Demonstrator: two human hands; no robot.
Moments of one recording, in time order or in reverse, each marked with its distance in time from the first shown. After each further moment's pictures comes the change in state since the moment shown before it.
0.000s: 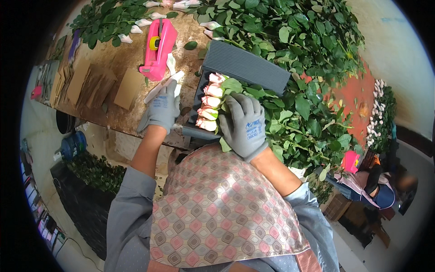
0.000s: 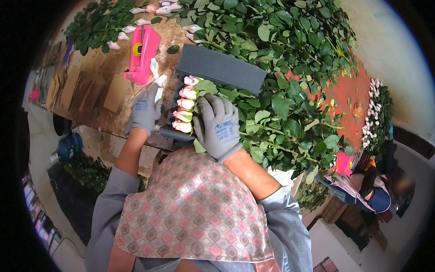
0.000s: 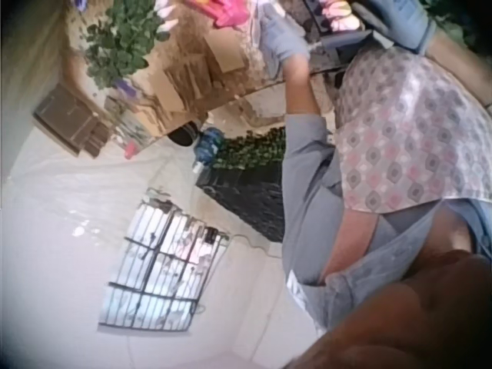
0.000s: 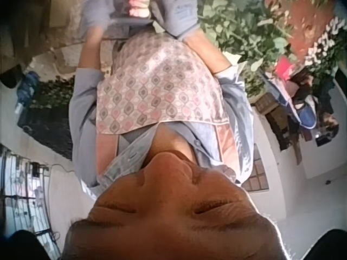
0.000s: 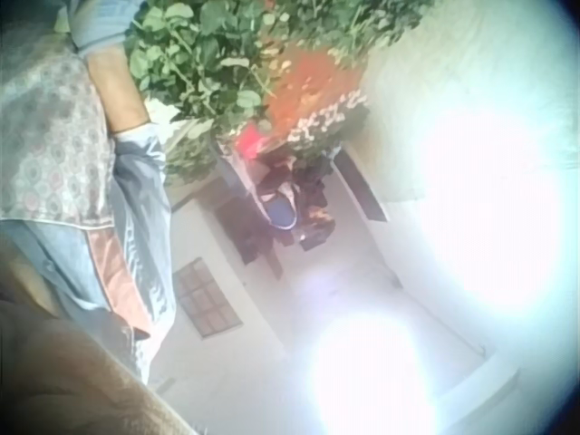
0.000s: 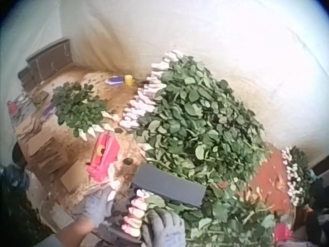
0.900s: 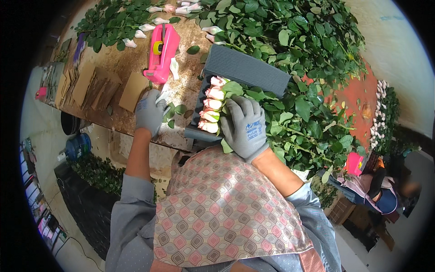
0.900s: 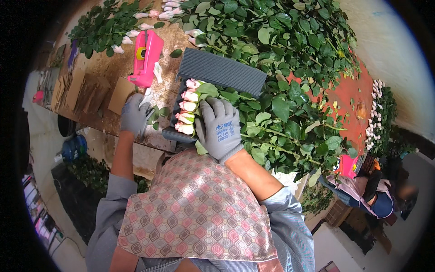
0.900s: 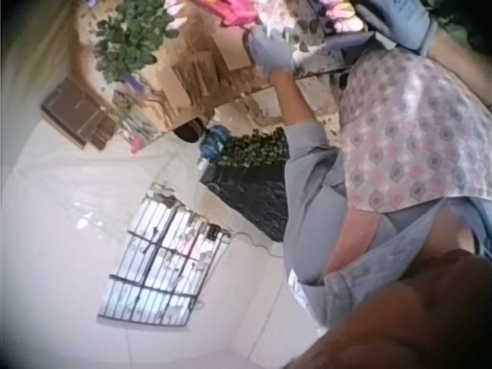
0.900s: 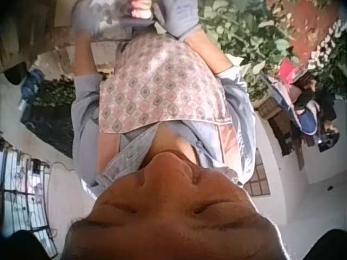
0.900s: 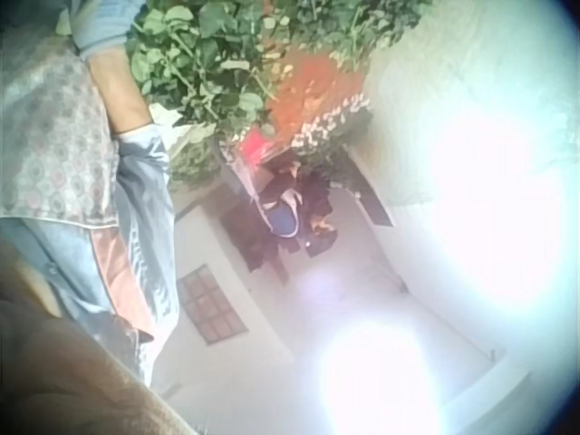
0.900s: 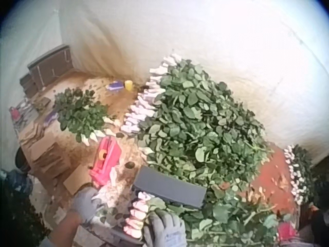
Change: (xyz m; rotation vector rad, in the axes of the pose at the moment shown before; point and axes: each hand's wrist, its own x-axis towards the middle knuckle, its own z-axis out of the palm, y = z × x) left_hand -0.015 -0.035 -0.042 -0.140 0.102 -0.138; right_hand 0.001 -0.001 -0.001 0.003 0.007 -0.007
